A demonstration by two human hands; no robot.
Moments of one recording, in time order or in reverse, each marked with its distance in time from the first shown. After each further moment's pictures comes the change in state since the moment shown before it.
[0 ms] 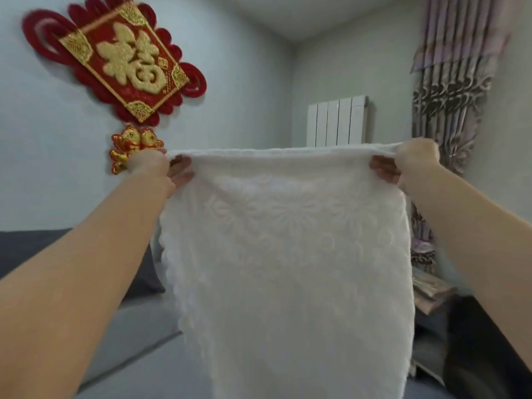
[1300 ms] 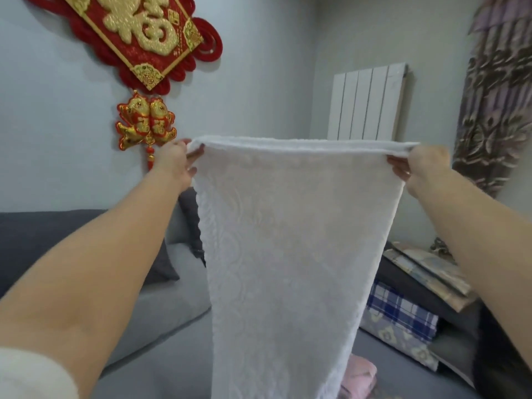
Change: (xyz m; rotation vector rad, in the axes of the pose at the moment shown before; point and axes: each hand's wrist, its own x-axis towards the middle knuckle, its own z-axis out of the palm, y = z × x) left_hand 0.159 -0.043 -0.029 0.088 -0.159 0.017; right_hand 0.054 0.082 0.106 -0.015 0.058 0.020
